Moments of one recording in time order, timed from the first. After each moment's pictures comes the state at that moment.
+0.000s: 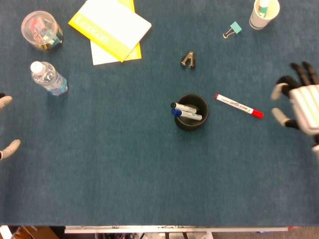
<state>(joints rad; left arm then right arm) -0.08 -1.16 0.00 -1.59 1.58 1.53 -0.04 0.32 -1.33 0.13 -1.79 -1.32 1.19 -0.48</state>
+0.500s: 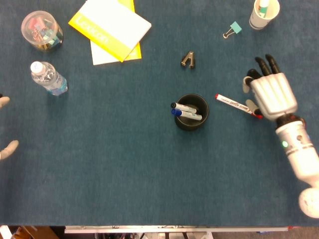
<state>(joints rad) -0.07 -1.15 0.00 -1.60 1.59 1.54 -0.03 0.50 -1.55 0.18 -1.62 -1.11 1.10 -0.76</state>
